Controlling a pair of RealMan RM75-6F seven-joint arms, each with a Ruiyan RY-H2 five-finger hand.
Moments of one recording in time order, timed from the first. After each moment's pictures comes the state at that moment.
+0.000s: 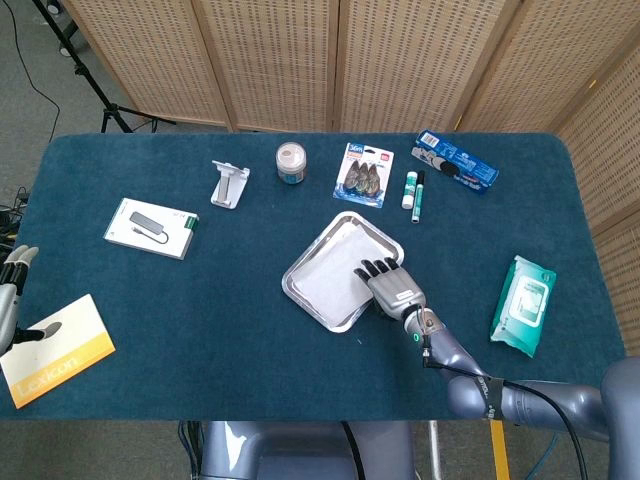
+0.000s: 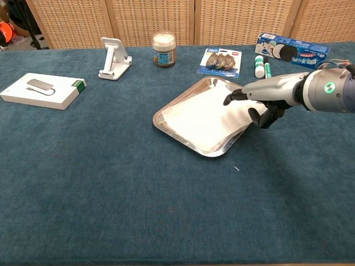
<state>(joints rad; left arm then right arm) -0.22 -0.97 -0.13 -1.83 1.12 1.30 0.18 0.98 -1.43 0.09 -1.63 -0.57 0.78 -0.67</state>
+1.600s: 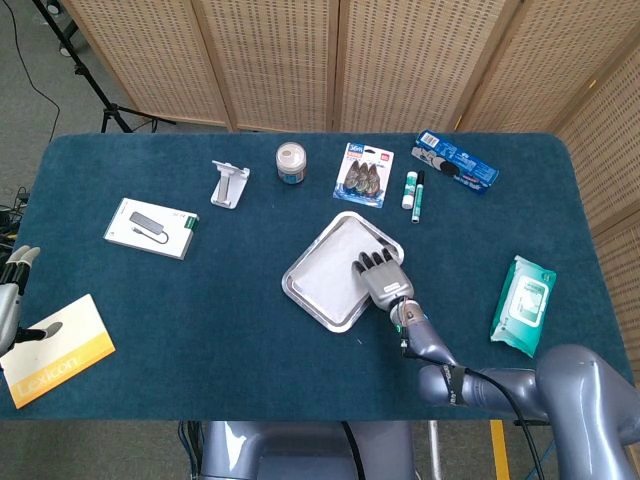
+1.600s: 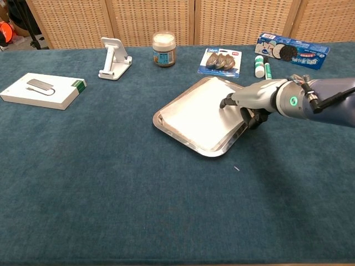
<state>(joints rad) -0.23 -0.98 -0.12 -1.83 1.11 1.29 0.19 1.10 -1.61 0.02 -1.41 -0.44 0.85 -0.78</state>
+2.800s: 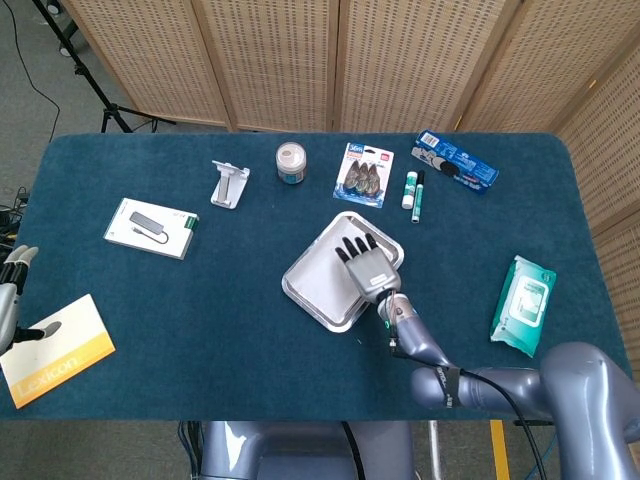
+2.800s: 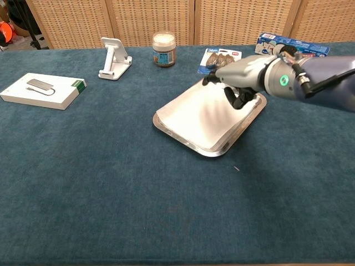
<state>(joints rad) -0.22 -0.97 -0.13 -1.83 1.11 1.29 0.18 1.11 -1.56 0.09 -1.52 -0.55 0.95 -0.78</state>
